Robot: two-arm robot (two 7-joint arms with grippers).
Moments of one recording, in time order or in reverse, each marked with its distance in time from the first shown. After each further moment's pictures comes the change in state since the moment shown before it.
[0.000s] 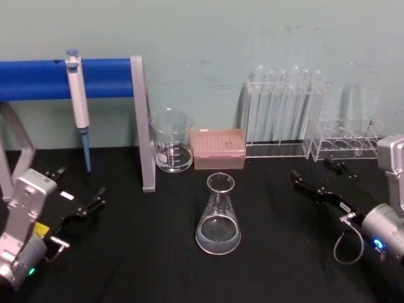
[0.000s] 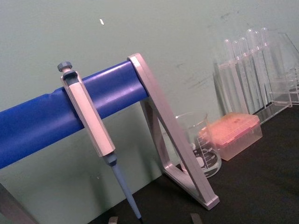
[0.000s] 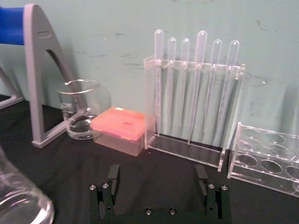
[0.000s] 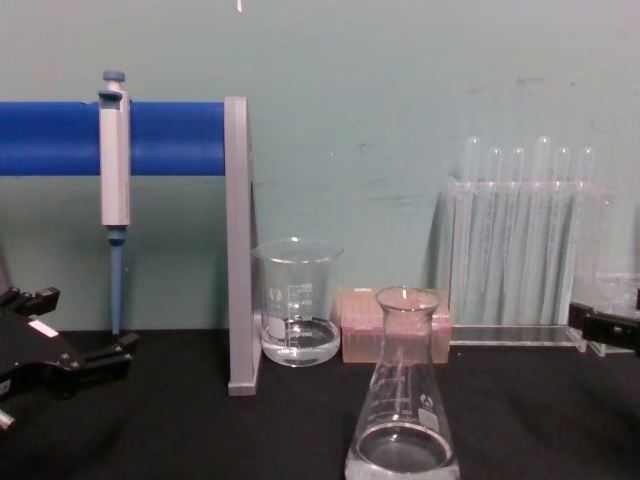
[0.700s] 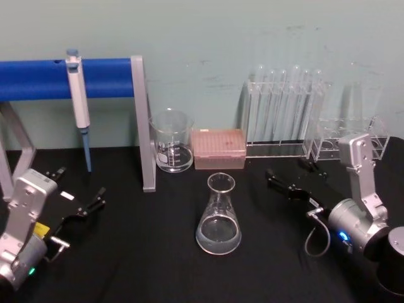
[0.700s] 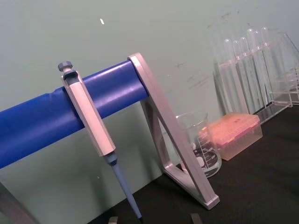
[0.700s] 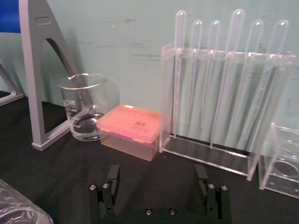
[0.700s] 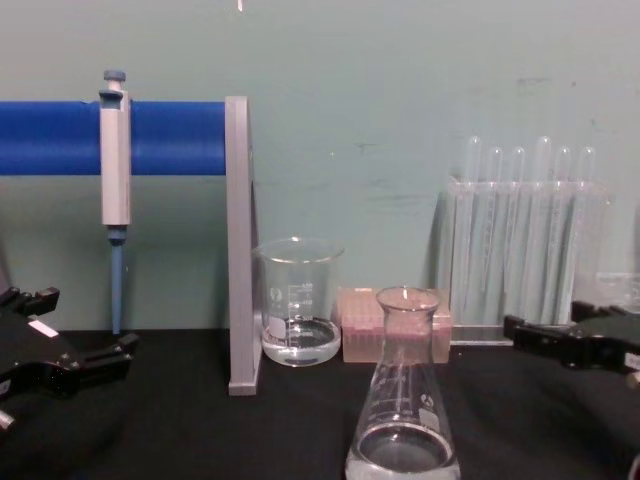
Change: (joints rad) left arm 0.000 0.000 0.000 0.000 0.000 0.000 0.000; right arm 0.118 -0.133 -0.031 0.187 -0.093 -0.029 0.010
